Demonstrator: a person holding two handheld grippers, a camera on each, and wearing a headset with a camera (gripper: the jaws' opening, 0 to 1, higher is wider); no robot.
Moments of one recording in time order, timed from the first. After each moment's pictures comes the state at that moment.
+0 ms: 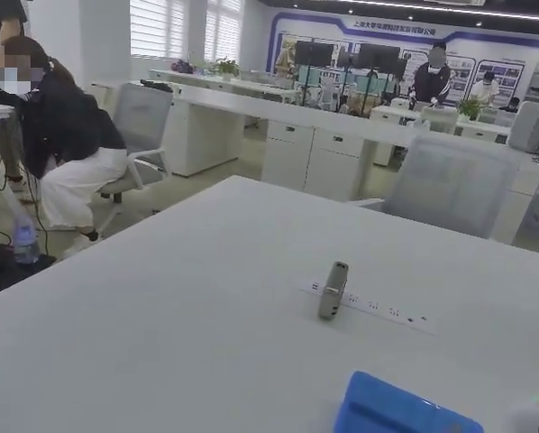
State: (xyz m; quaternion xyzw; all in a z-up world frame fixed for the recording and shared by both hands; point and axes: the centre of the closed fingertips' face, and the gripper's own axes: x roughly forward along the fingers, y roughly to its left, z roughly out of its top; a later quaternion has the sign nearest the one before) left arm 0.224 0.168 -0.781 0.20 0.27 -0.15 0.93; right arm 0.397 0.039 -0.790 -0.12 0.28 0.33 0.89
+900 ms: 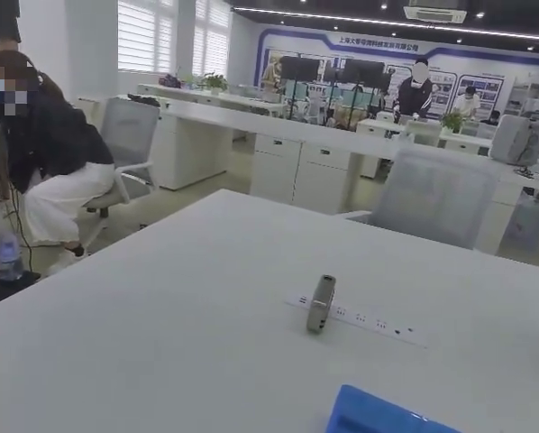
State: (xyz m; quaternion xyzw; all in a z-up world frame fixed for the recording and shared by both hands) left arm 0.223 0.169 -0.781 0.20 0.27 -0.14 0.93; right arm 0.360 0.003 -0.720 -0.05 0.21 0.32 0.92
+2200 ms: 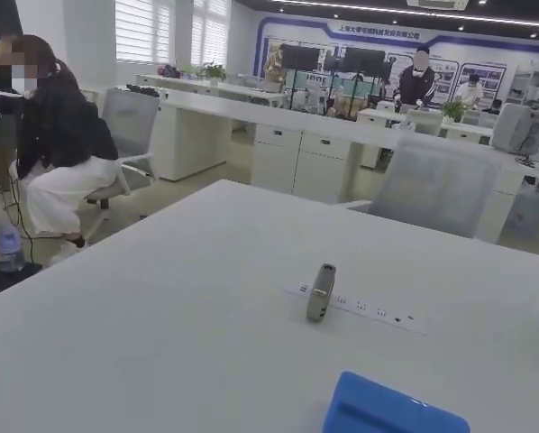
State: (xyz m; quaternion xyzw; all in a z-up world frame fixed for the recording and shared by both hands) left arm 0.223 0.170 -0.784 0.21 0.28 -0.14 0.93; right arm 0.328 -0.005 -0.798 -0.06 0.30 0.32 0.90
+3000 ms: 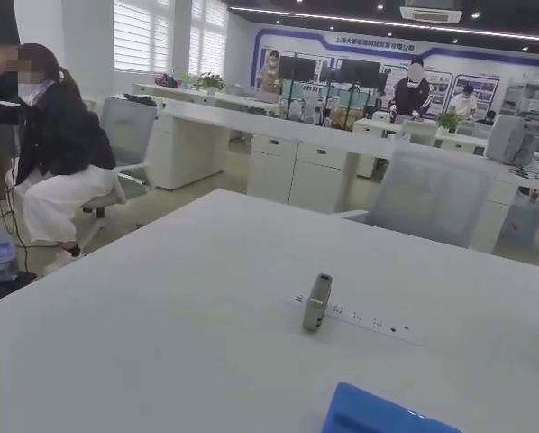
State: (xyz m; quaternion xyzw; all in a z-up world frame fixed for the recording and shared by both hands) left arm 0.223 0.170 -0.783 0.21 0.28 -0.15 0.93; right arm 0.325 0.002 -0.783 -0.08 0.29 0.33 0.89
